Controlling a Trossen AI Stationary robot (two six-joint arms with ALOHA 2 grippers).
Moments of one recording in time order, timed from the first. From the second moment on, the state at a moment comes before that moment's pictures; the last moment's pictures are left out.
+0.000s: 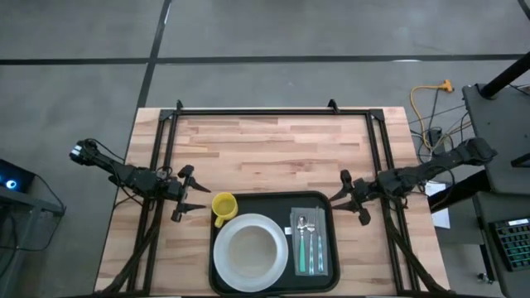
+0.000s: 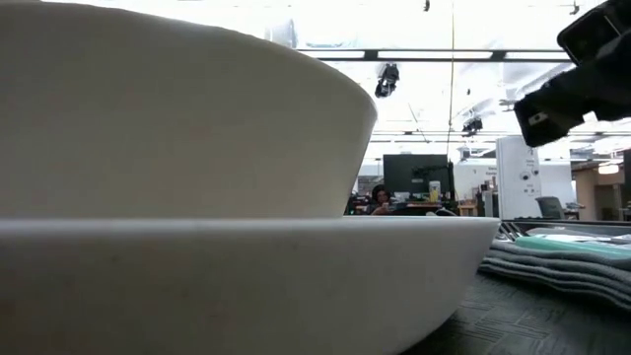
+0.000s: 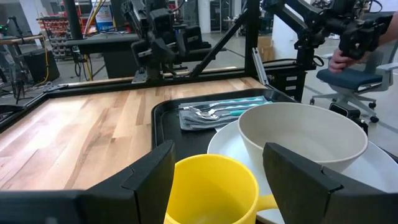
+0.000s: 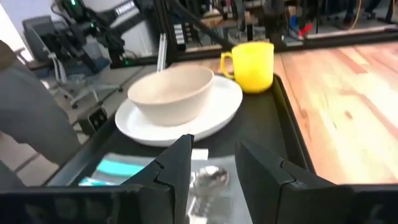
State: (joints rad) left arm -0.44 0.20 0.01 0.06 -0.26 0.02; right arm 0.32 0.52 0.01 0.36 0.03 0.23
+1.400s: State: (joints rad) left arm -0.44 0.20 0.01 0.06 -0.26 0.02; right arm 0.32 0.45 0.01 0.05 0.02 0.22
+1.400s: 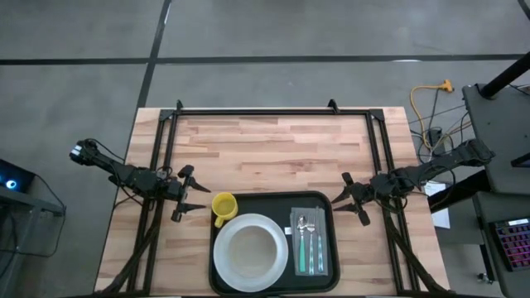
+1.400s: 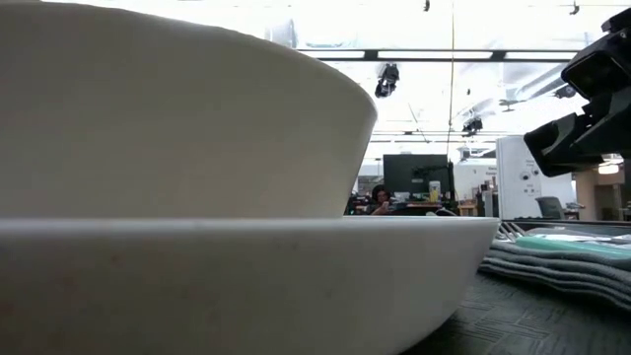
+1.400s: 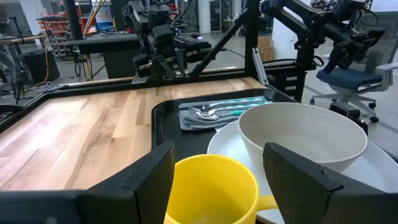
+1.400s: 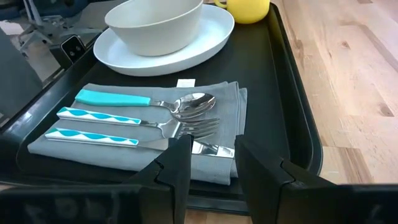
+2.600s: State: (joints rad) left arm -0.44 0.20 0.01 0.06 -0.26 0.02; right arm 0.32 0.37 0.01 0.01 0.02 0.22
